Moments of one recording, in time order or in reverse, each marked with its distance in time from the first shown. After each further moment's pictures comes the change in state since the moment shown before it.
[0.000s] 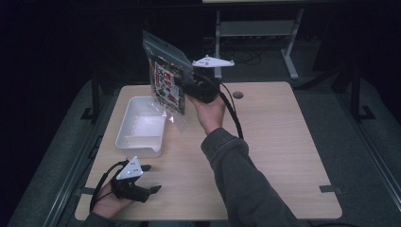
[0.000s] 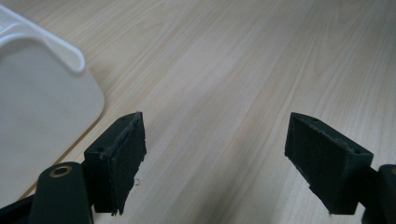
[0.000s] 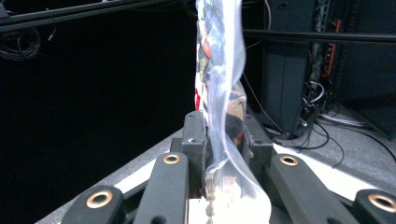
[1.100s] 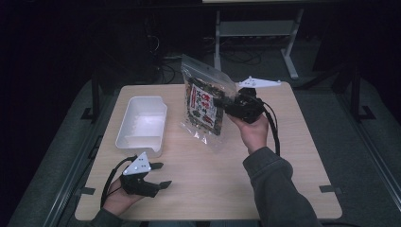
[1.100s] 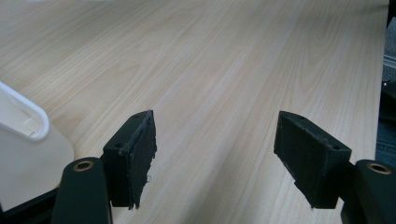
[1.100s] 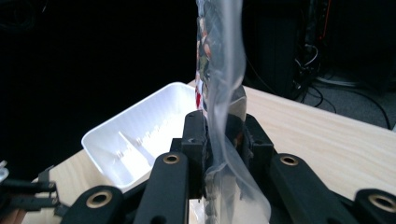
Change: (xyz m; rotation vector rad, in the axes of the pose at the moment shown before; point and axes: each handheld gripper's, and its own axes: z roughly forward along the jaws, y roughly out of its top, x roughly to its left) left arm -0.007 0.024 0.014 -0.077 -0.063 0.010; right arm -0.055 -0.053 -0.090 0.095 0.001 0.060
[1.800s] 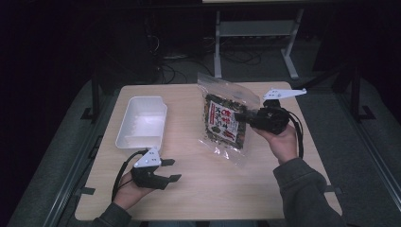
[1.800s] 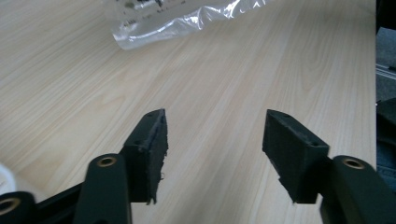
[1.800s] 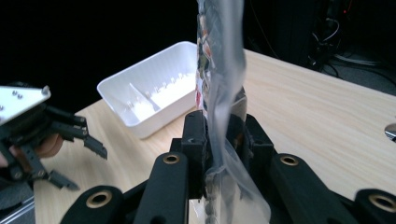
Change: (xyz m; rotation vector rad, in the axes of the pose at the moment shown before) left arm 0.003 0.020 0.020 -0.022 -0.044 0.004; right arm -0.031 -0.027 -0.053 0.111 0.077 -0.037
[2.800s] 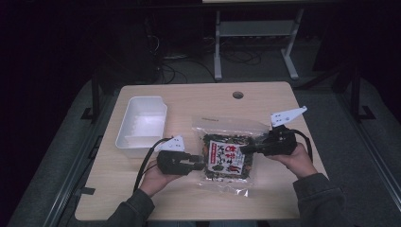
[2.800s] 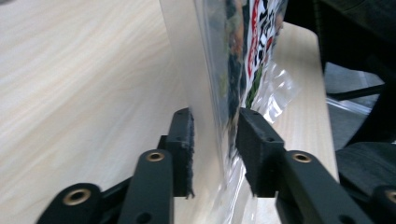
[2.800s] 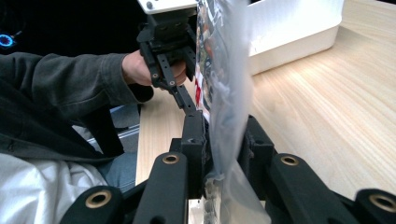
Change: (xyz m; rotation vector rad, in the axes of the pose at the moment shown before) left arm 0.003 0.050 0.054 -0.076 -0.207 -0.030; right arm -0.014 -0.056 -0.015 0.124 0.443 -0.112
